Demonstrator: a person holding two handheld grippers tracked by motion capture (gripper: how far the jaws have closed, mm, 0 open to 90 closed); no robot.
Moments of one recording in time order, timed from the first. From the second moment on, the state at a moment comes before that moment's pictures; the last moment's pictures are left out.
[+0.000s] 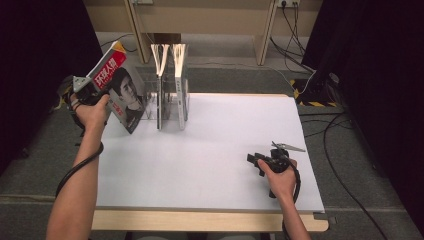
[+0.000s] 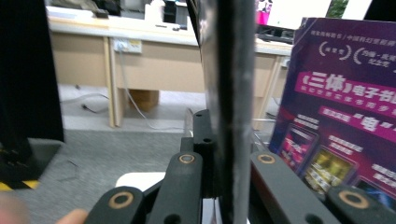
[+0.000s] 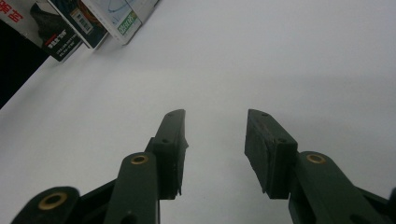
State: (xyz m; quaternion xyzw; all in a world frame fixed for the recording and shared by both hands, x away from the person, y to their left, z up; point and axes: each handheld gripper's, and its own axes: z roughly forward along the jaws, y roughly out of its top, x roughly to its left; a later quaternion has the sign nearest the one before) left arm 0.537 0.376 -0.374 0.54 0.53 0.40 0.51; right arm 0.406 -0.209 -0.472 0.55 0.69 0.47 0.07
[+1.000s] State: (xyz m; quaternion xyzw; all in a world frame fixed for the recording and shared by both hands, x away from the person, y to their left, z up) left arm 0.533 0.373 -0.392 0.55 0.52 0.40 0.51; right arm 0.406 -0.211 -0.471 0.55 0.68 0.47 0.07
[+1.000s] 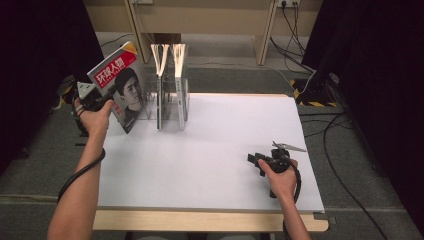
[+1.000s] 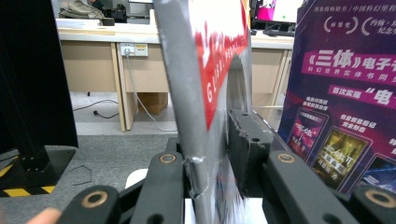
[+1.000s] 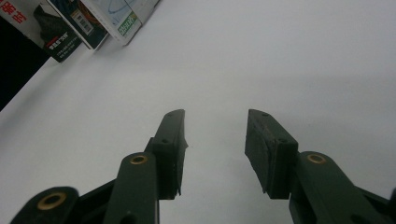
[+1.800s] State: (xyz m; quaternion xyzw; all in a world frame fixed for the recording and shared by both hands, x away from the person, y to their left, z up) left arm 0.528 0.370 -0.397 0.54 0.53 0.44 0.48; right arm 0.406 -0.211 -0.471 0.55 0.68 0.47 0.07
